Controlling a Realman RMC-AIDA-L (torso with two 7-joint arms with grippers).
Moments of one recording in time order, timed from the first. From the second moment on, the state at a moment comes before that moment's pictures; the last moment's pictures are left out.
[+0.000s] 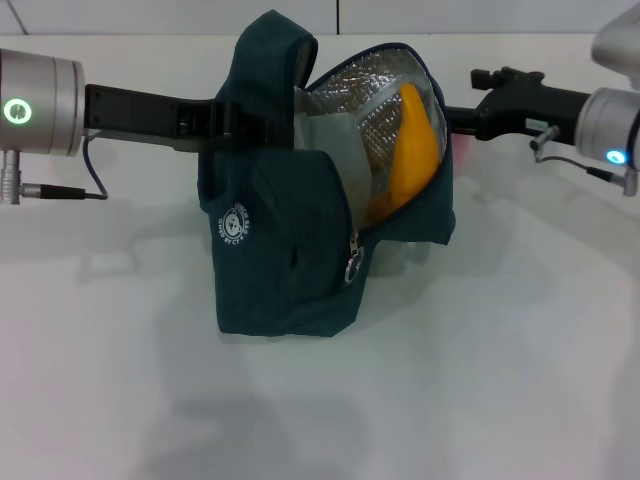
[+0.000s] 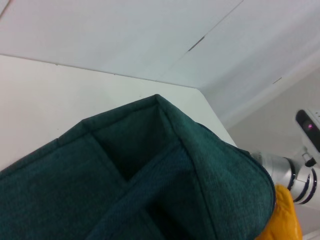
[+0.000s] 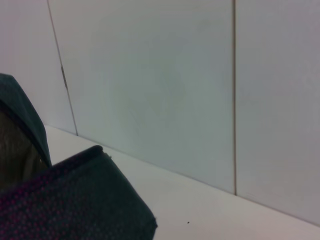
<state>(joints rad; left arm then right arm) -0.59 -2.08 0.87 1.12 2.05 1.65 -2.52 0.80 2.02 -1.09 -0.31 -1.41 -0.82 1.20</state>
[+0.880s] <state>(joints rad) -0.62 -2.08 0.87 1.09 2.05 1.64 -2.52 0.86 2.03 -1.13 -0.21 -1.41 -0.71 1.20</state>
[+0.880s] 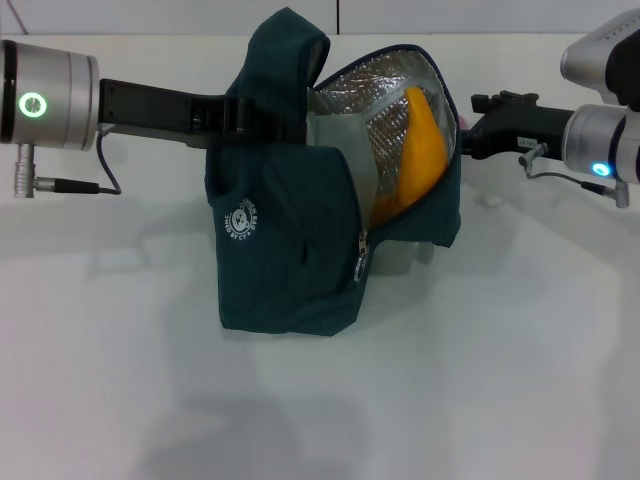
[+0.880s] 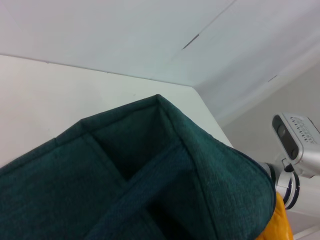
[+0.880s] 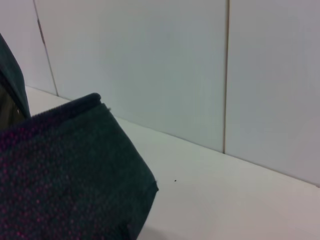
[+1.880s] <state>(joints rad) -0.64 -2.08 0.87 1.07 2.04 1.63 -2.51 0.94 2.03 -1.13 -0.13 -1.41 -0.65 1.16</state>
